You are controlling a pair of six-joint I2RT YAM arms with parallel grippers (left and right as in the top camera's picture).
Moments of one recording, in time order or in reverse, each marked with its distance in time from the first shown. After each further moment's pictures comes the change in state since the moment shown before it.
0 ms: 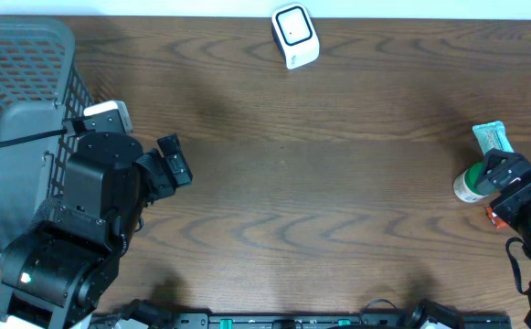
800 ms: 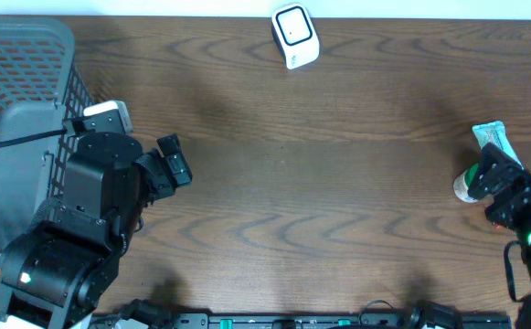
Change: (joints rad) left arm 0.000 0.000 0.000 0.000 0.000 0.000; right arm 0.115 -0.113 -0.042 0.188 0.055 -0.136
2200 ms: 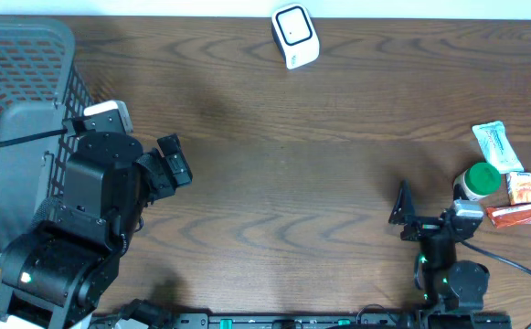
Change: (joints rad) left arm 0.000 0.001 0.000 -0.001 0.000 0.000; right arm 0.320 -0.701 -1.273 0.915 0.187 -0.115
